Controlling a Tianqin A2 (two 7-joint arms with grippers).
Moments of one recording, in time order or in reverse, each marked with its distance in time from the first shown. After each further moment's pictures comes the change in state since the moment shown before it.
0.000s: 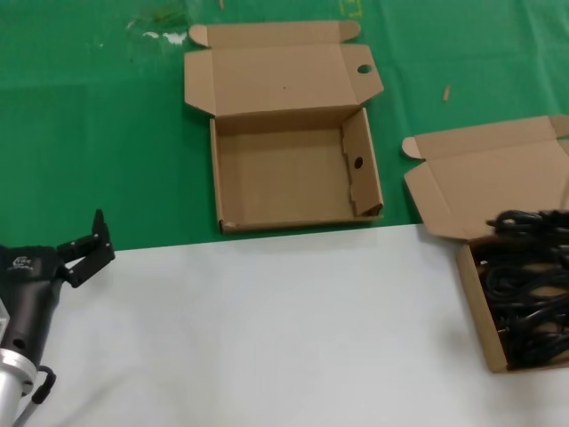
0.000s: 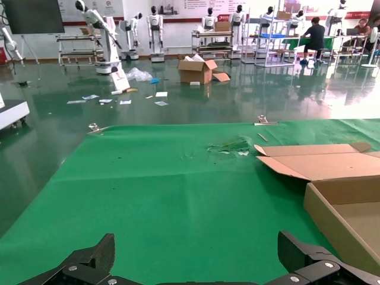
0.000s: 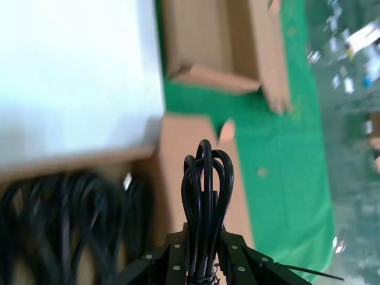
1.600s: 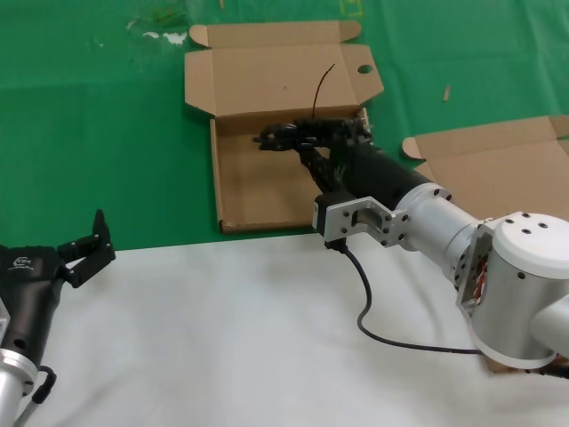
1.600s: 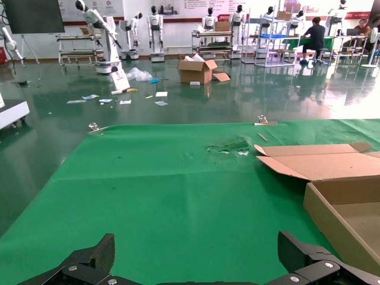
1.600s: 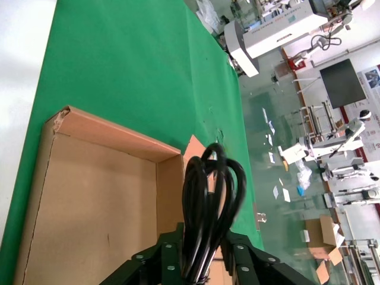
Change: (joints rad) left arm 0.000 0.000 0.000 0.000 0.000 0.000 0.000; right arm 0.376 -0.798 -0.122 -0.393 0.001 -0.029 -0.352
